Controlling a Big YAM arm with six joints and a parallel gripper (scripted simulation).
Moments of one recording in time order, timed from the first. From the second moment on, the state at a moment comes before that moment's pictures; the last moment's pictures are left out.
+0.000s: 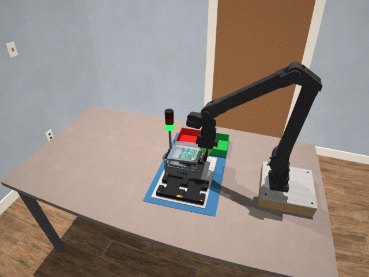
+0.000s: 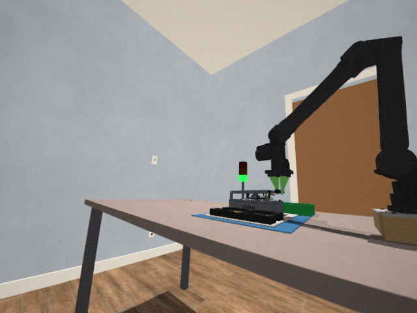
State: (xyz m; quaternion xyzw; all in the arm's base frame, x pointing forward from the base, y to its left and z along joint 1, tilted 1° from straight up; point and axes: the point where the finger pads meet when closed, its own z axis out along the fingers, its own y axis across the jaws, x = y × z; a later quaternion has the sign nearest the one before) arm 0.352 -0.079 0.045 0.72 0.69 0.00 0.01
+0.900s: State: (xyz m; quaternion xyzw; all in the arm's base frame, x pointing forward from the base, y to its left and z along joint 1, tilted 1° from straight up) arm 0.360 -0.078 0.090 0.72 0.69 -0.01 0.00
